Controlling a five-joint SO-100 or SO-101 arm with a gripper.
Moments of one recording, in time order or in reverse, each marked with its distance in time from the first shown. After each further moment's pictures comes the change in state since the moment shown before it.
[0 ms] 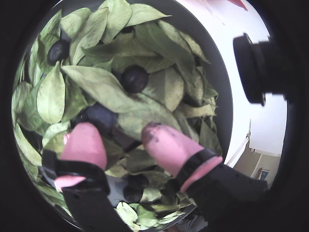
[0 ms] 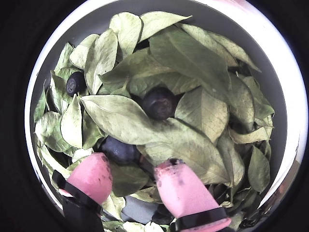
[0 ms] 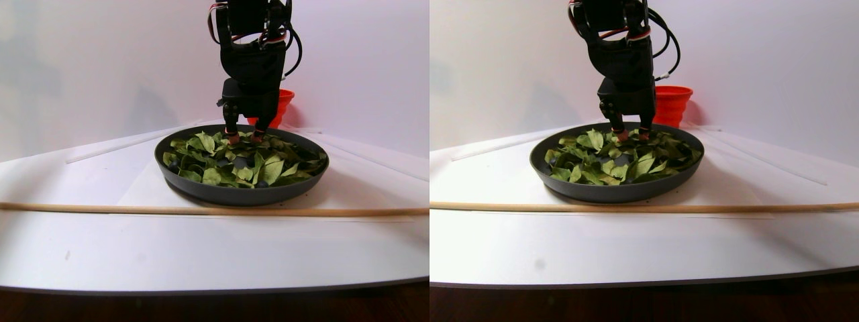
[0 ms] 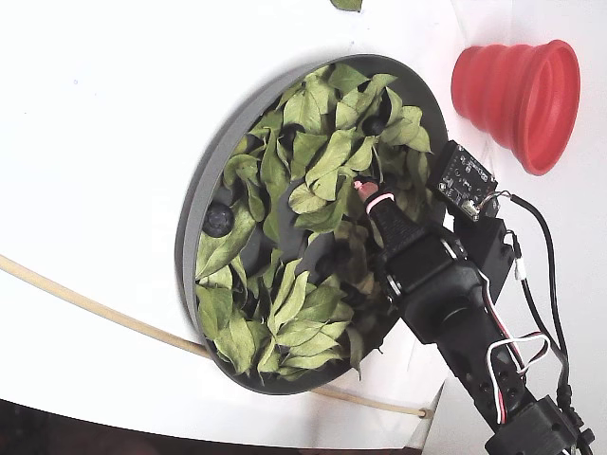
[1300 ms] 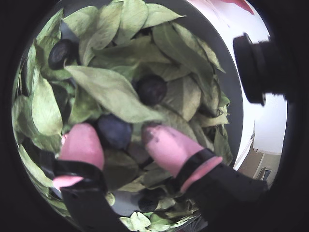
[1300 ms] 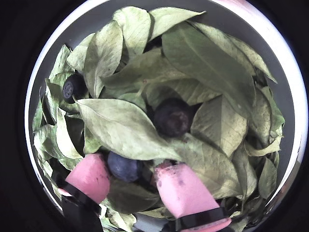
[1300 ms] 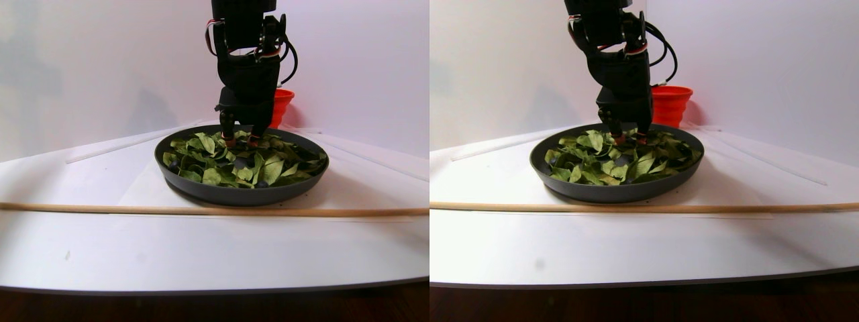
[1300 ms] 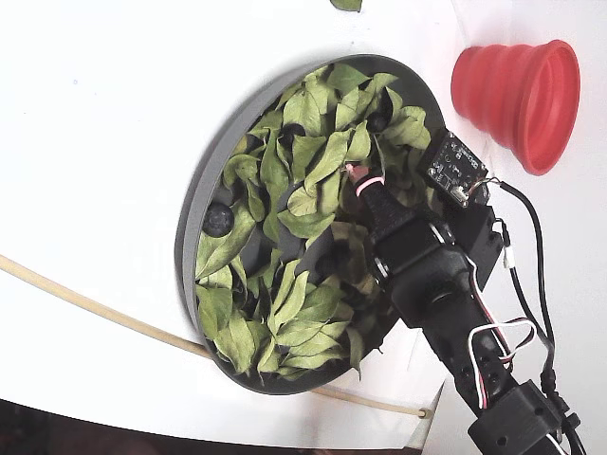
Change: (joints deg) arm -1.2 -5.4 -4.1 -2.9 1.8
